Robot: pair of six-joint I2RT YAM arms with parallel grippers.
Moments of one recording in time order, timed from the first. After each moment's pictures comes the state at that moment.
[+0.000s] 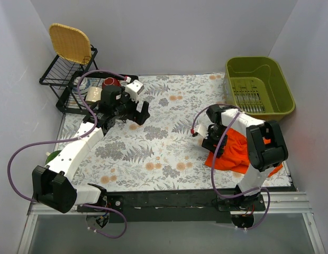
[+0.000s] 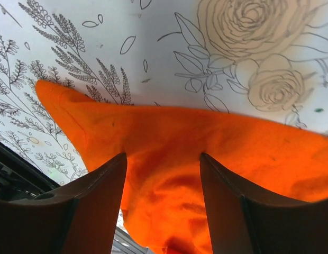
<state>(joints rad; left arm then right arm) -0.38 1.29 1.13 -0.34 0.31 0.13 0.35 1.72 1.09 -1.03 -0.15 -0.90</state>
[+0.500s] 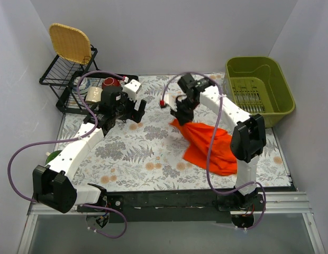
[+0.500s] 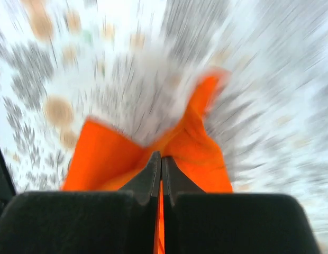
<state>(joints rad) -0.37 1.28 1.11 -0.33 0.17 0.17 0.57 1.95 1.74 -1.21 -0.43 -0.91</state>
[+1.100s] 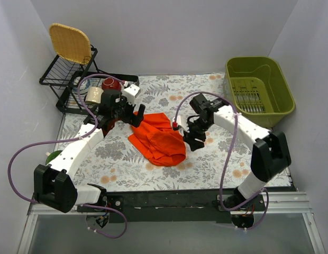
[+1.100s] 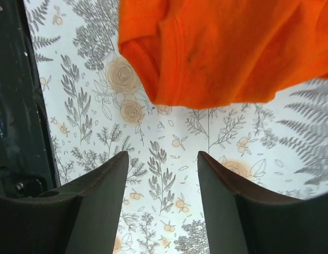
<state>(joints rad) -0.34 1.28 1.06 -0.34 0.20 0.16 0.58 1.68 1.34 -1.09 -0.54 -0.95</state>
